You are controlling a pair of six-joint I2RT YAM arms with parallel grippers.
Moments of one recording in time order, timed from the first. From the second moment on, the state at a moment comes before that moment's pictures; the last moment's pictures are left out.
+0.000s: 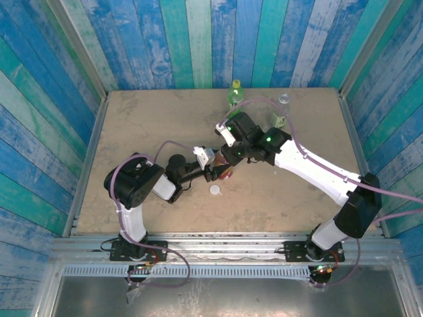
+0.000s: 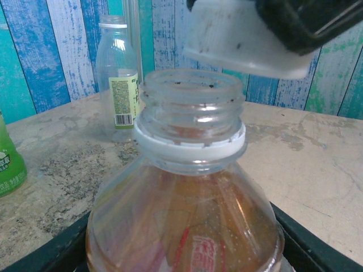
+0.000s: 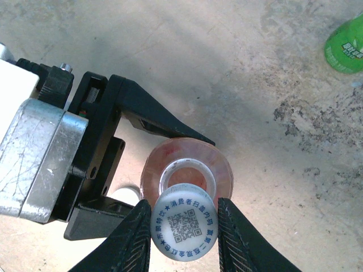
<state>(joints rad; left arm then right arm) -0.57 1.87 0.47 1.40 0.56 0.00 0.82 1.56 1.42 -0.77 0.06 0.06</state>
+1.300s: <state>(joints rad) -0.57 1.87 0.46 1.40 0.57 0.00 0.82 1.65 1.52 -0.82 0.07 0.05</state>
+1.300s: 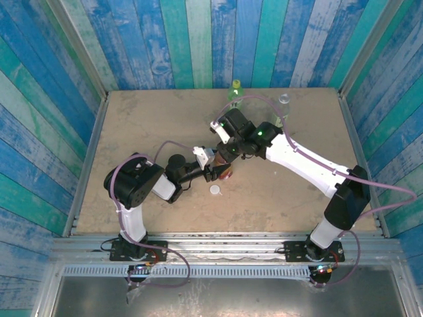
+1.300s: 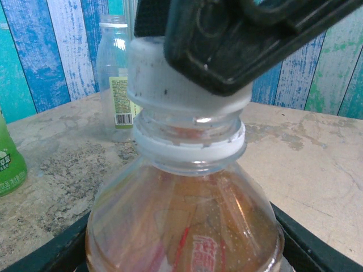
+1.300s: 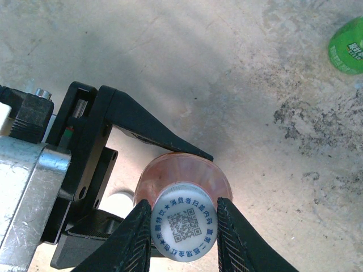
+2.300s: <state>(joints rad) -0.56 1.87 0.46 1.40 0.58 0.01 0.82 1.61 1.46 -0.77 0.07 0.06</state>
